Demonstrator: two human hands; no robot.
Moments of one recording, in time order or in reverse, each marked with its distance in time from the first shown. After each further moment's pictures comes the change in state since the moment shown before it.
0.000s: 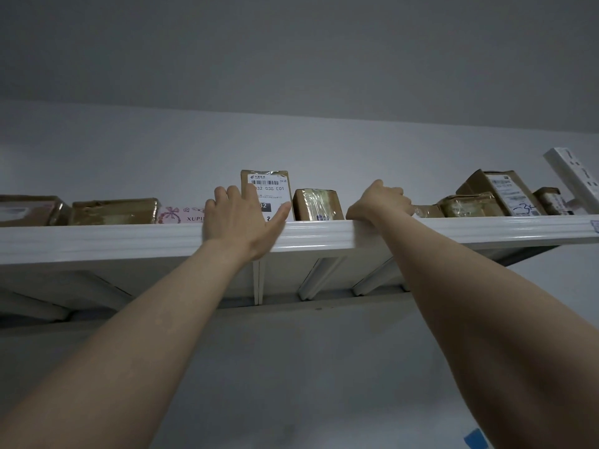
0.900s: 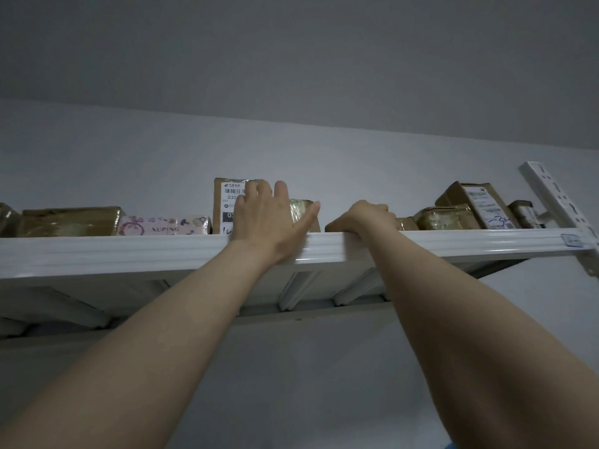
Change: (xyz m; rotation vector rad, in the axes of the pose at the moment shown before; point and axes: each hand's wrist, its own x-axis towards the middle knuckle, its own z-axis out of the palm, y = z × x) left_hand 0.012 0.072 -0.009 -0.172 0.042 0.129; right_hand 0.033 0.015 0.006 0.008 -0.122 0.059
